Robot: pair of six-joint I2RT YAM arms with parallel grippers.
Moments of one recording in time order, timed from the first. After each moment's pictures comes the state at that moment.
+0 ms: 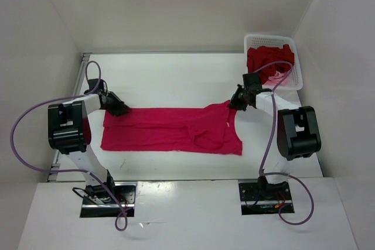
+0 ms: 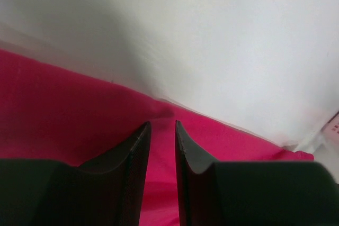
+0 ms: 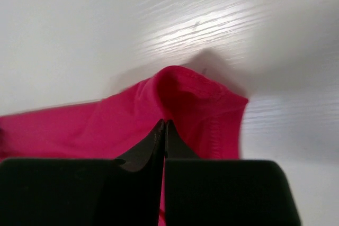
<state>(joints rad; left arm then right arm) 0.20 1.81 1.02 -0.27 0.36 -0.70 0.14 1.68 1.00 -0.26 -0.17 0.66</state>
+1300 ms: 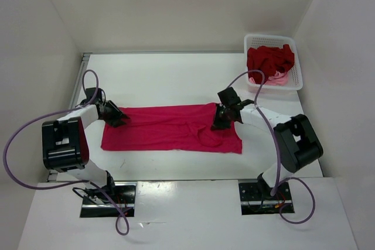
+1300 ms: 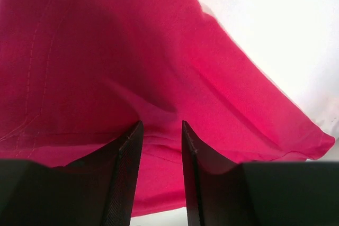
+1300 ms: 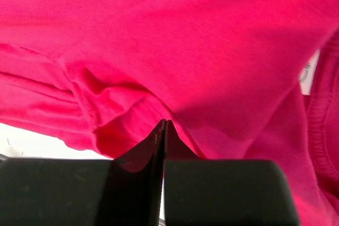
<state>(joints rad) 0.21 1.59 0.83 -0.35 0.33 -0.71 0.44 1.57 0.87 -0.39 -0.16 0.69</state>
